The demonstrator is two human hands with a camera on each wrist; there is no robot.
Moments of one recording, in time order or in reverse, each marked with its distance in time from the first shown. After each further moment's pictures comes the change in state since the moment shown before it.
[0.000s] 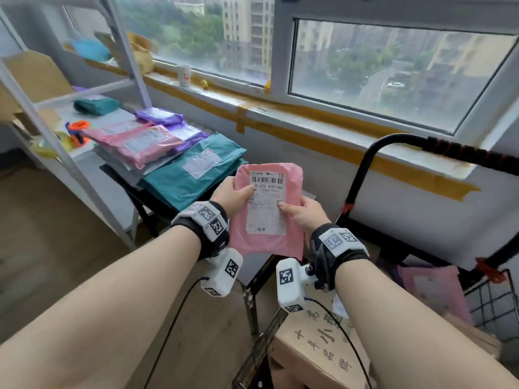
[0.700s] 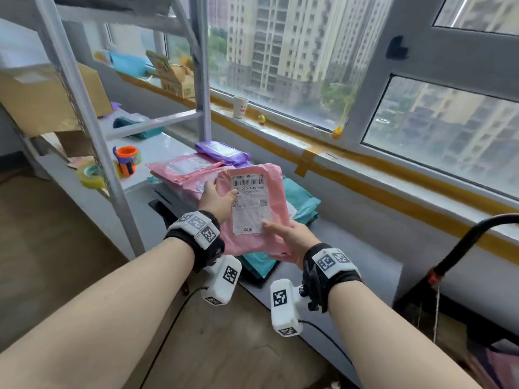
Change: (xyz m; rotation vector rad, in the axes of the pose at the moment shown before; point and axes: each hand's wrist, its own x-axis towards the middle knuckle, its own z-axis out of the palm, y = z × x) left_hand 0.182 -0.142 -0.264 -0.239 0.217 -0.092; right_hand 0.121 -0.058 0.310 -0.066 -0.132 0.145
